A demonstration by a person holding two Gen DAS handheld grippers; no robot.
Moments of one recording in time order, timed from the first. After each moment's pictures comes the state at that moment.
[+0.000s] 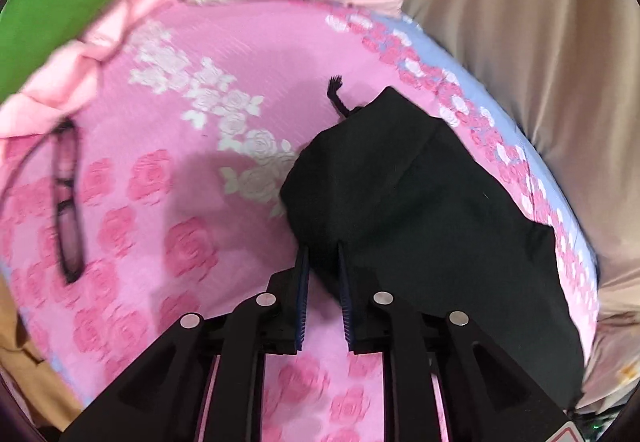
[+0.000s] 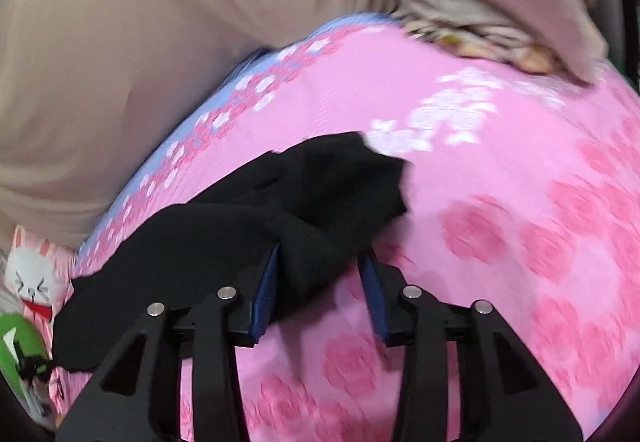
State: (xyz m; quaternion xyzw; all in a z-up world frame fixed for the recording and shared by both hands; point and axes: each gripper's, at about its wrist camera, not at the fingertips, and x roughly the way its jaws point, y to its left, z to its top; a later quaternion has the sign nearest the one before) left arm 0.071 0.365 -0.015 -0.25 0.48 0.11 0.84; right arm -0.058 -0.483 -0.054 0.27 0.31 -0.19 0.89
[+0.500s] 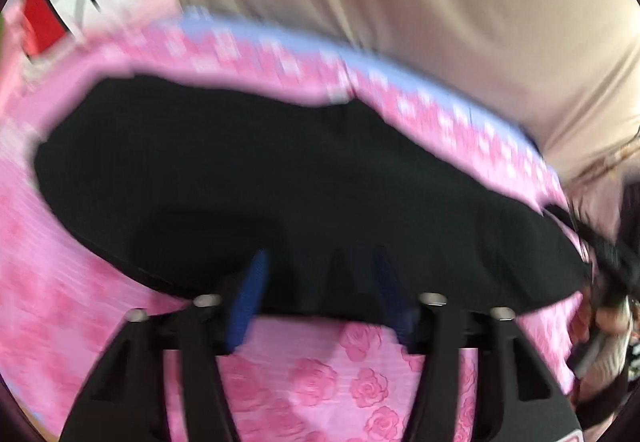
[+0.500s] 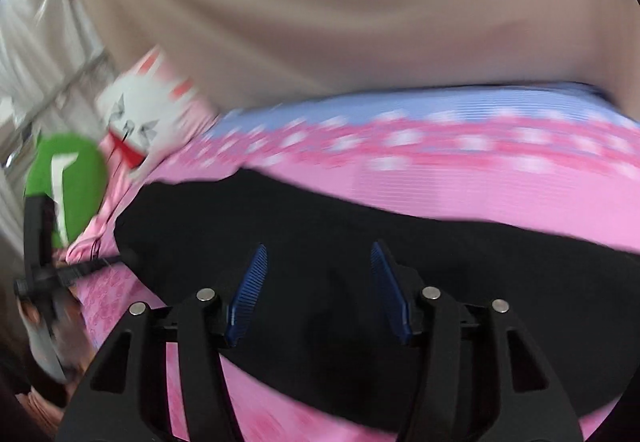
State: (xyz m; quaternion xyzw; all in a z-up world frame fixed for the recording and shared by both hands) left arm 0.061 0.163 -0.028 -0.13 0.47 -0.10 0.87; right arm 0.153 -0.125 -0.033 0.06 0.39 0.18 0.90
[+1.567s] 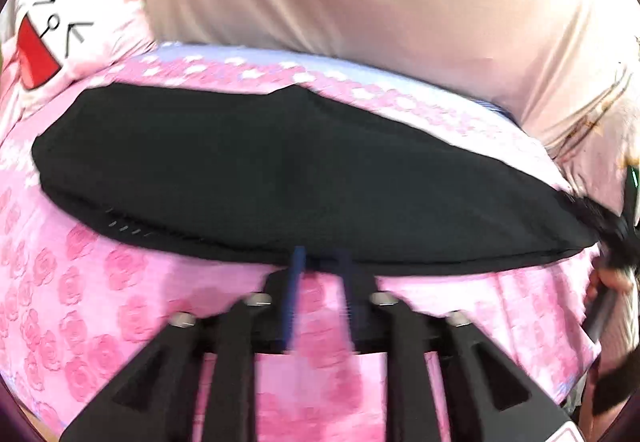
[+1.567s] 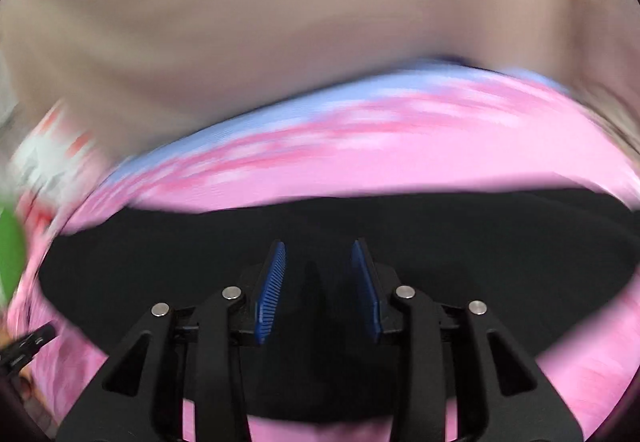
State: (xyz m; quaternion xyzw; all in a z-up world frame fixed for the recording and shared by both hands) left arm -0.007 0.103 -0.019 -0.07 0.39 -0.12 0.91; right arm 0.018 -0.350 -0.043 0.18 0.31 -0.14 0.93
